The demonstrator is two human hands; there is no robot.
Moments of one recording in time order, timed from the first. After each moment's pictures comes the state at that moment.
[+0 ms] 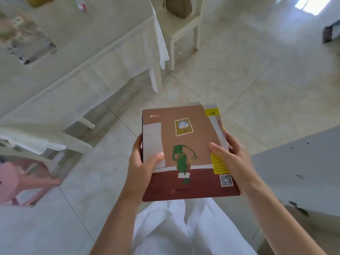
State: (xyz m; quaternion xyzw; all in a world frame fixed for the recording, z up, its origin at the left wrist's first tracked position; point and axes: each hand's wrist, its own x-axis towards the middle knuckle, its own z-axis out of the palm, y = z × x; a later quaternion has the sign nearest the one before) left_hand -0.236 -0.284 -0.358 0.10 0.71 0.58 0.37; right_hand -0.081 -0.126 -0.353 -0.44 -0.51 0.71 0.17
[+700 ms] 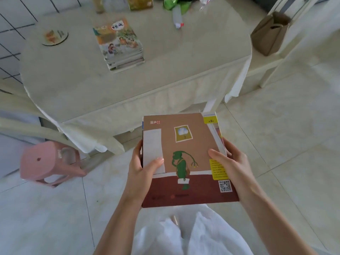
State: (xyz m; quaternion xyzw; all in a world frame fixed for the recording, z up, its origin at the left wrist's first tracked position) left_hand -0.530 -0.352 -0.366 -0.04 0.72 0.65 0.23; right_hand -0.446 -0.153 -0.347 -0.36 -0.60 0.72 0.04
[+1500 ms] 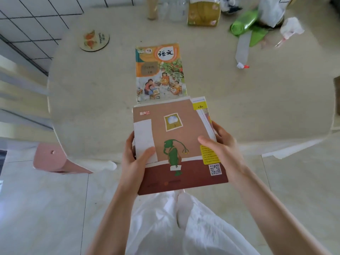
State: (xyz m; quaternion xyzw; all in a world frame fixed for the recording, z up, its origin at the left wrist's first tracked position) left_hand -0.843 -0.296 -0.383 -0.22 0.64 0.72 0.11; right_hand -0.847 -0.076 -0.354 -0.20 -0.67 0.70 -0.13
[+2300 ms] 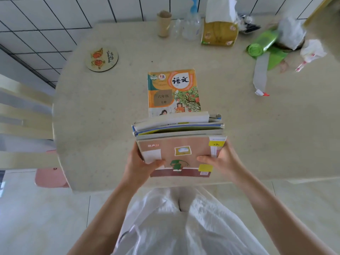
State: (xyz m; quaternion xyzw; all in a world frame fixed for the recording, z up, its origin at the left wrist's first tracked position) left_hand -0.991 -0.341 -0.432 -0.11 0.76 0.63 0.12; right_hand -0.986 -0.089 -0.417 -0.14 -0.82 0.54 -0.13
